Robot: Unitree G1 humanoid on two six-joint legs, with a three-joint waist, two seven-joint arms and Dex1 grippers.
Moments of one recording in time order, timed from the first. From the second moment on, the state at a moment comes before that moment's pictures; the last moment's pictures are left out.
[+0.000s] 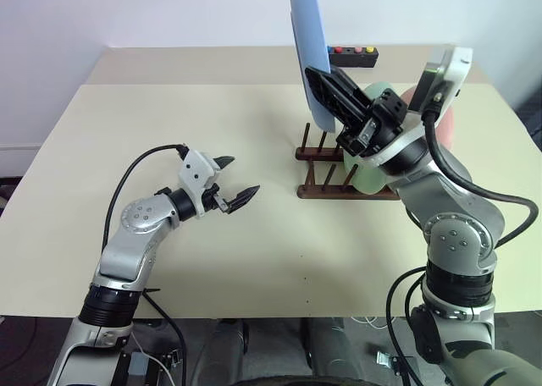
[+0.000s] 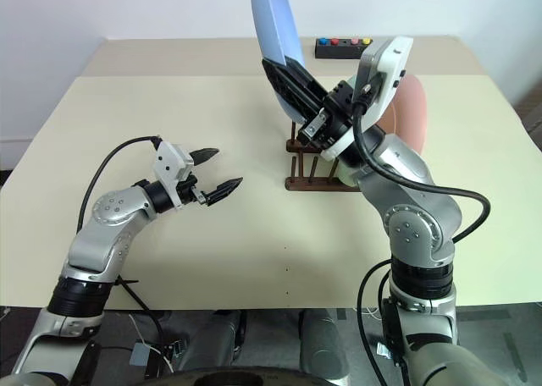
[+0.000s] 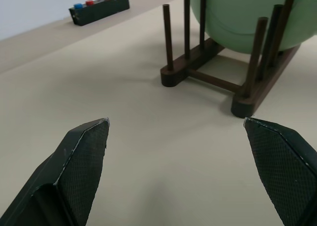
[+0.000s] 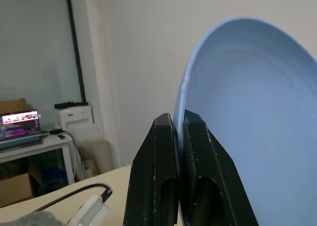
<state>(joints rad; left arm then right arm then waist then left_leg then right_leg) -0.32 0.47 -0.06 -0.15 -0.29 0.28 -0.71 -0.55 -0.33 -0.10 -0.51 0.88 0.57 0.38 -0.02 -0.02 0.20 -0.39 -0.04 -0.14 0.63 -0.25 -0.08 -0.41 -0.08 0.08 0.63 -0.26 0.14</state>
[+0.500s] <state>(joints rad) -0.32 0.47 -0.06 -0.17 -0.29 0.28 -0.75 -0.46 -0.27 -0.12 -0.48 0.96 0.60 0.30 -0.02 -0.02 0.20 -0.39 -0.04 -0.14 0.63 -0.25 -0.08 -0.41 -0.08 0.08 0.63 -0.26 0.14</state>
